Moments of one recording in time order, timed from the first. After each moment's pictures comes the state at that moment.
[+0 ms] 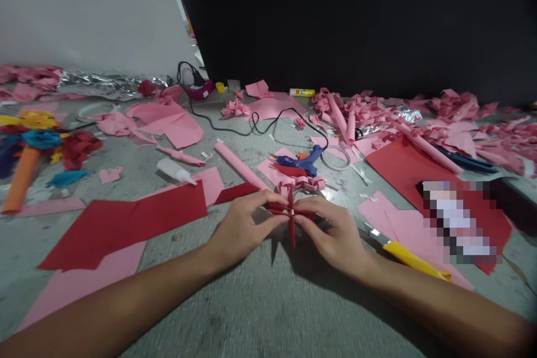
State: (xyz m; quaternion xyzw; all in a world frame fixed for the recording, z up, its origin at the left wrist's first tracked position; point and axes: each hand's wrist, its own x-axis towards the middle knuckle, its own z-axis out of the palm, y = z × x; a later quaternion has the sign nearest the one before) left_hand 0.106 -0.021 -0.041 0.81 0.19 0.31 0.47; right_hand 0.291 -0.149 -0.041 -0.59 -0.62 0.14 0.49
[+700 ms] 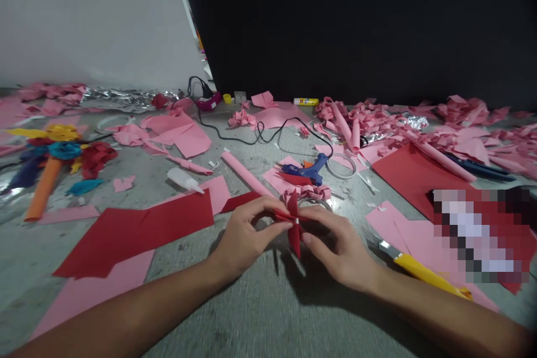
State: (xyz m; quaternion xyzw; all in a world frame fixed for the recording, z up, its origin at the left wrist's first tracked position) left_hand 0.107 -0.025 -0.045 0.72 0.19 0.37 0.55; right_hand 0.294 -0.154 -0.045 -0.57 -0.65 0.17 0.47
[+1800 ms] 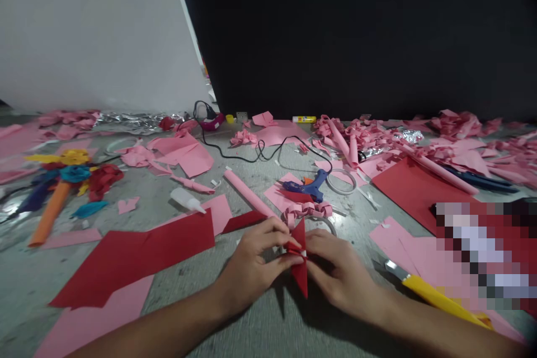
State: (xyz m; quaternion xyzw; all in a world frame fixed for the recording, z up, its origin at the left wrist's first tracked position) left_hand 0.105 -0.028 -0.042 0.78 0.15 0.31 0.52; right_hand 0.287 -0.150 -0.044 -0.57 -0.66 0.25 0.42
